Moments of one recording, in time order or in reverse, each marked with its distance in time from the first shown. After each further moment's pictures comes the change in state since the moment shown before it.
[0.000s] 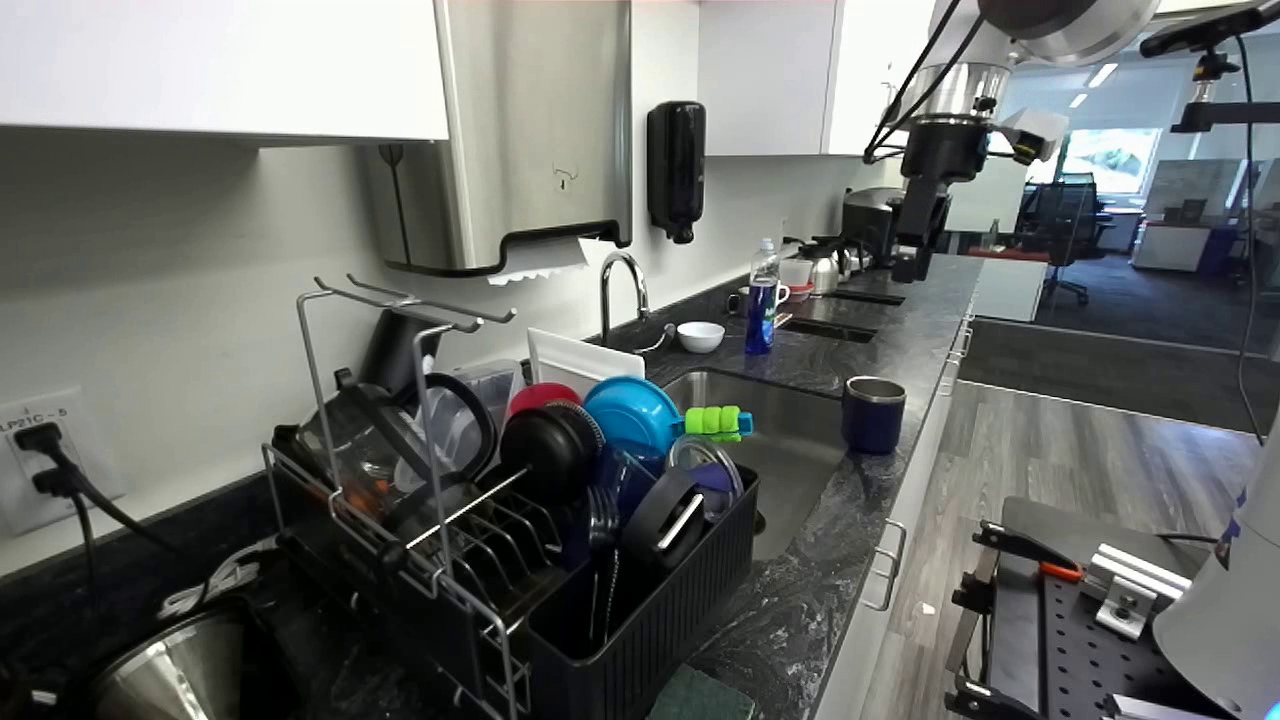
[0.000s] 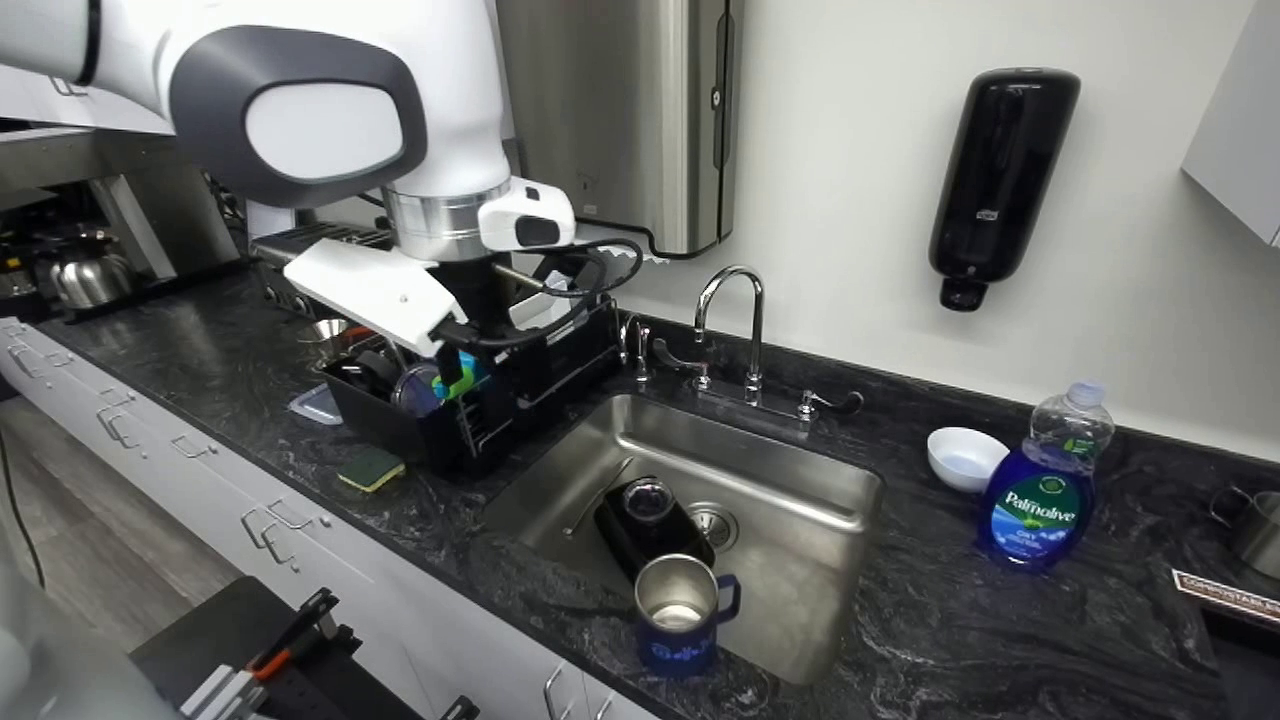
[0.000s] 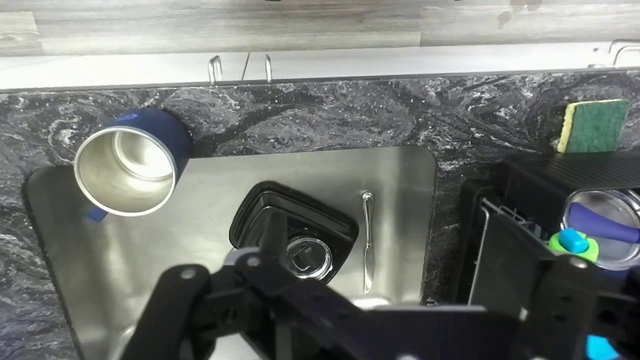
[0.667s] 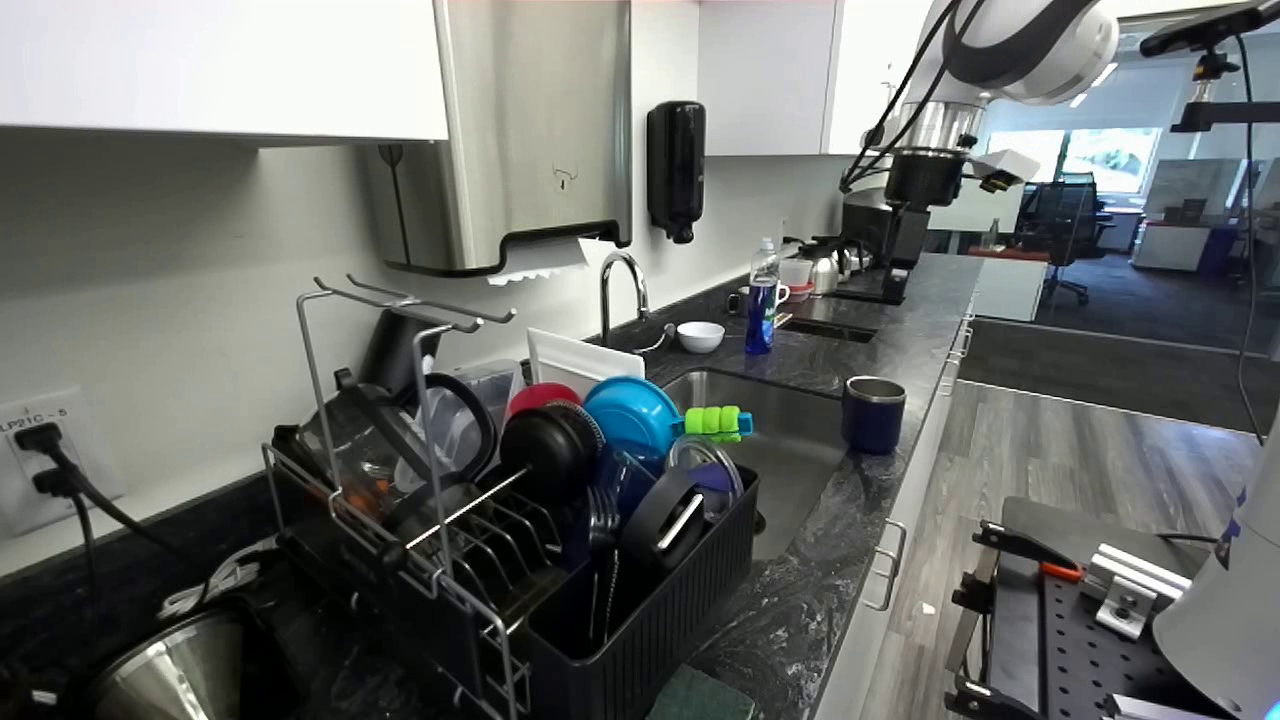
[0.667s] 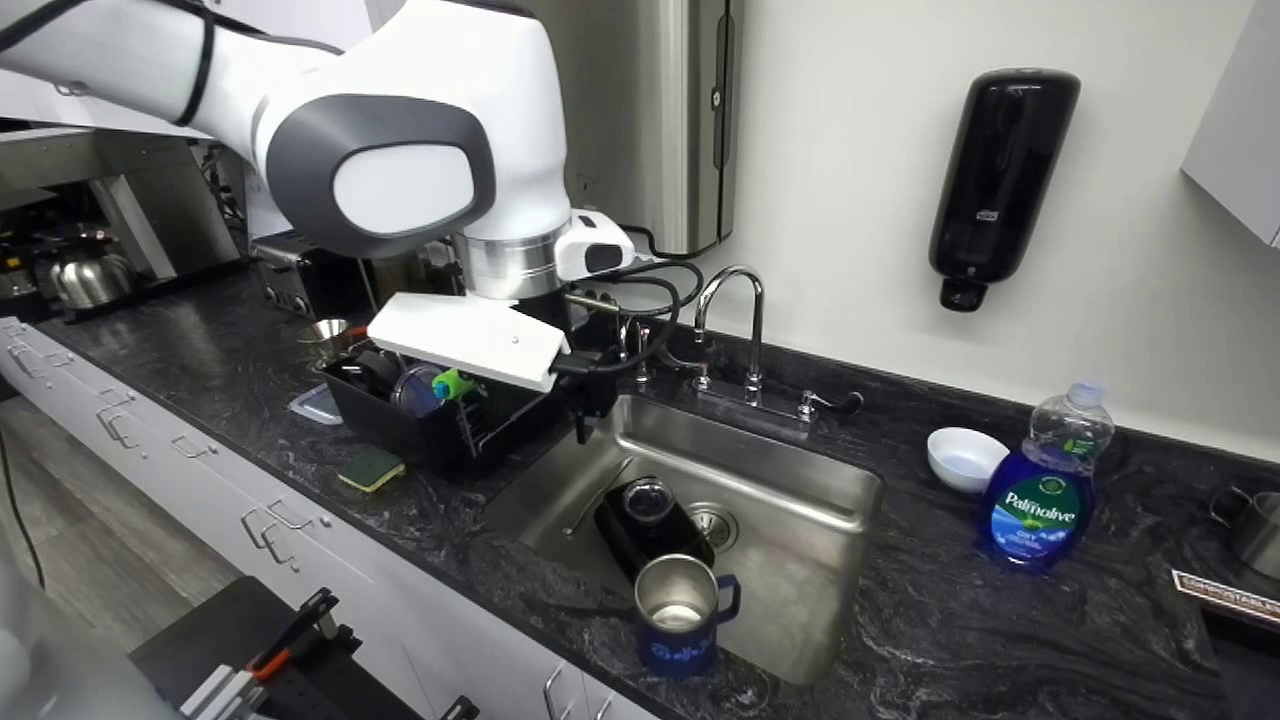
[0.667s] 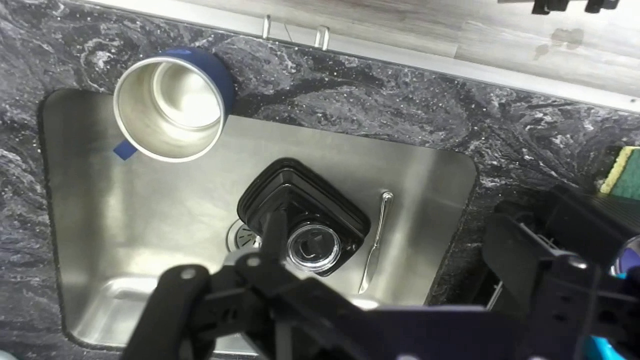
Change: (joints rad) arm 0.000 0.133 -0.076 0.023 -0.036 0.141 -0.276
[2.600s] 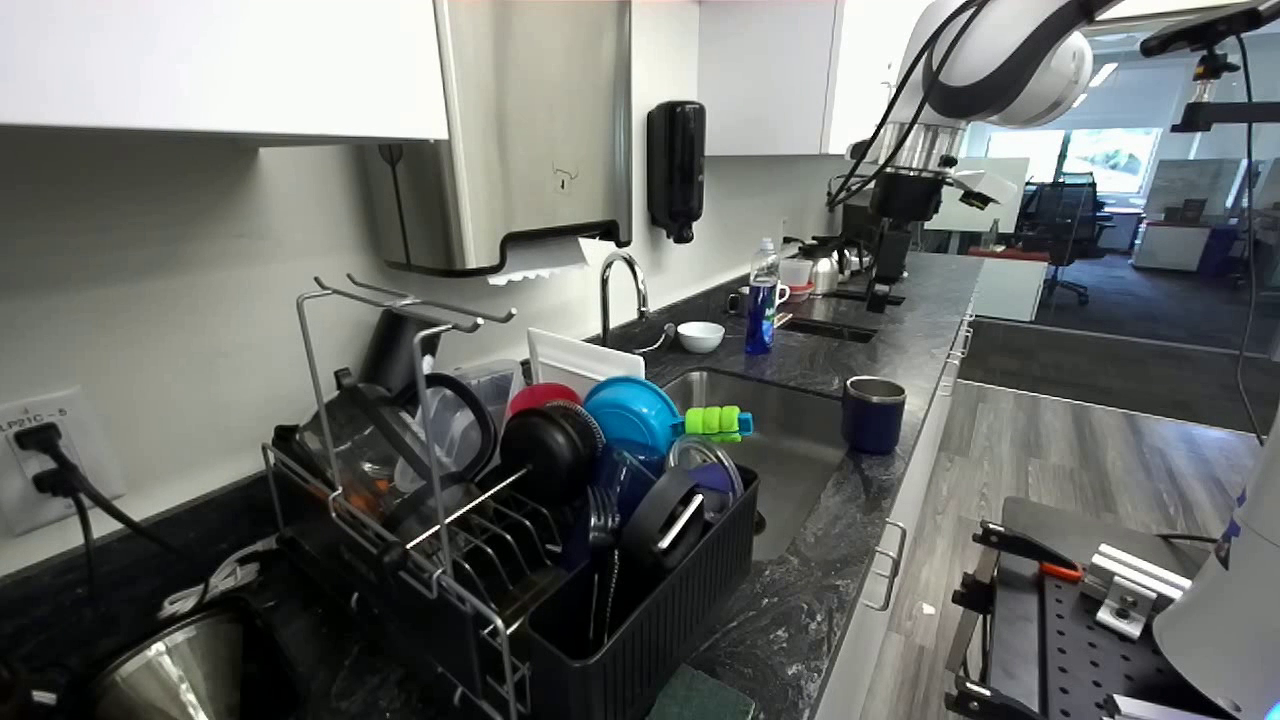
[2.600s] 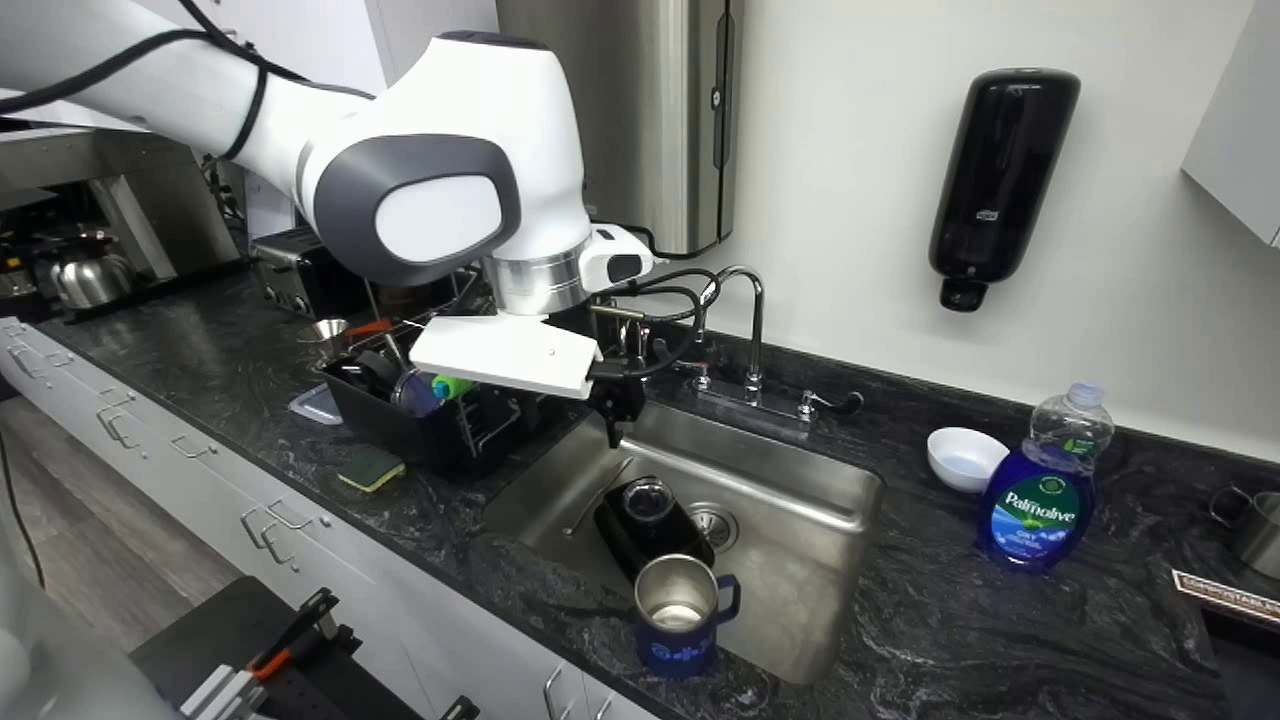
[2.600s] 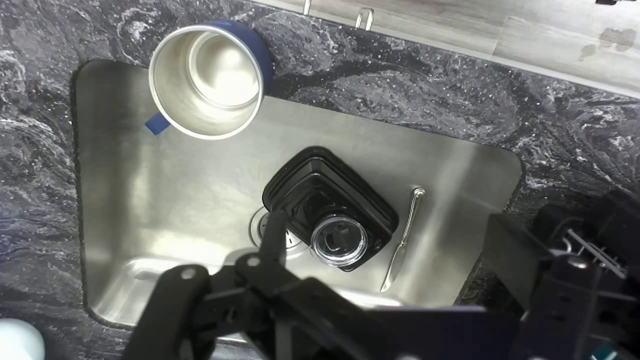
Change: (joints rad) arm -0.001 0.080 0.000 0.001 -0.035 0.126 -0.025
